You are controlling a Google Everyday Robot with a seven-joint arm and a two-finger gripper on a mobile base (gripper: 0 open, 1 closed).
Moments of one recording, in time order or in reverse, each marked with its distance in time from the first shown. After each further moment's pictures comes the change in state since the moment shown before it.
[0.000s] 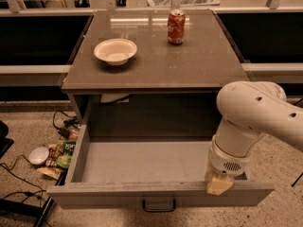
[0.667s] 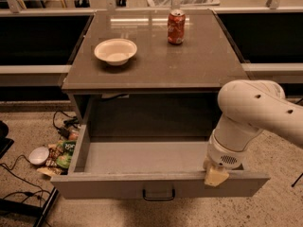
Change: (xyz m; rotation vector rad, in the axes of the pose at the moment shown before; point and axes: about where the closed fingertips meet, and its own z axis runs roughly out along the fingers) arm -0.002 -0.033 0.003 0.063 -0.034 0.050
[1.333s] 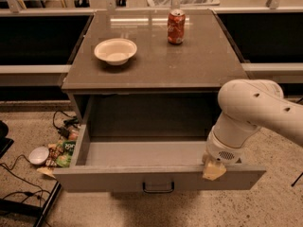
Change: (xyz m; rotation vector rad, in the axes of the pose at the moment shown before) arm -0.003 -0.021 0.004 0.033 -0.022 0.024
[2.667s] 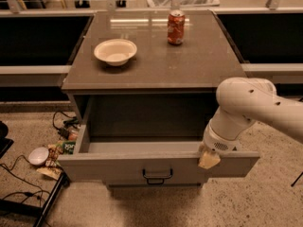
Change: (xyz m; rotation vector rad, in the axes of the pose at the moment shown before) arm -0.008 -0.043 0.010 0.040 -0.045 0.028
